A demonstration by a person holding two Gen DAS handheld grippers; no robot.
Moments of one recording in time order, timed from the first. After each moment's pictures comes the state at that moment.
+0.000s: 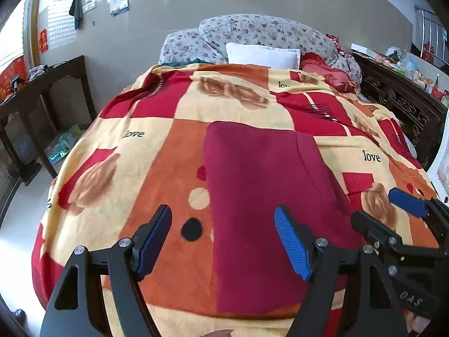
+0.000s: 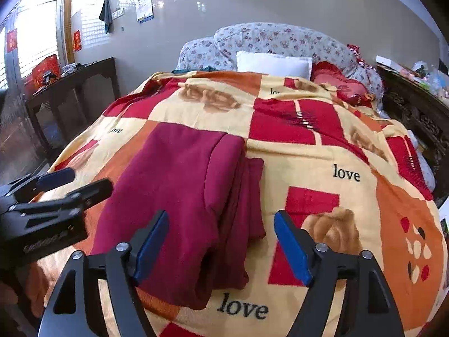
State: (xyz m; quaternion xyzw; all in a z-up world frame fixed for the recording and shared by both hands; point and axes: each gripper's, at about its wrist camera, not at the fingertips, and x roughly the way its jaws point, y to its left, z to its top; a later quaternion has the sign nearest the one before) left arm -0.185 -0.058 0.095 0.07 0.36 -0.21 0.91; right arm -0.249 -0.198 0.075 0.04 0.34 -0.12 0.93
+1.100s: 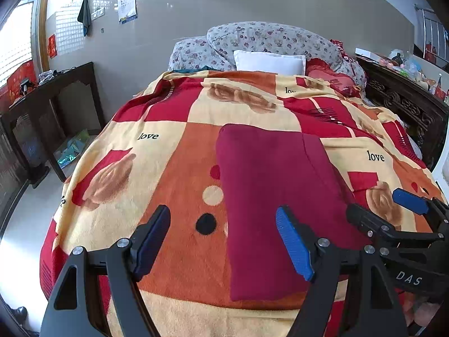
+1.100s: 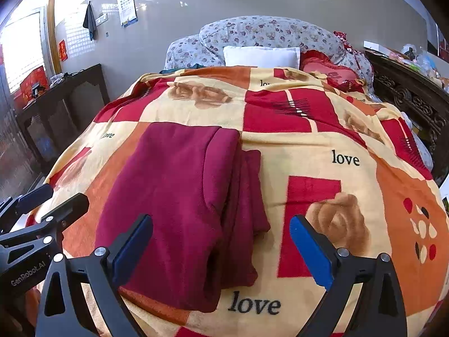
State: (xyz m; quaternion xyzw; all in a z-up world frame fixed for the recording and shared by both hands) left arm -0.200 -0.046 0.096 0.07 0.34 -0.20 0.92; right arm -0.244 -0.199 0.068 0.08 0.34 -0.14 0.93
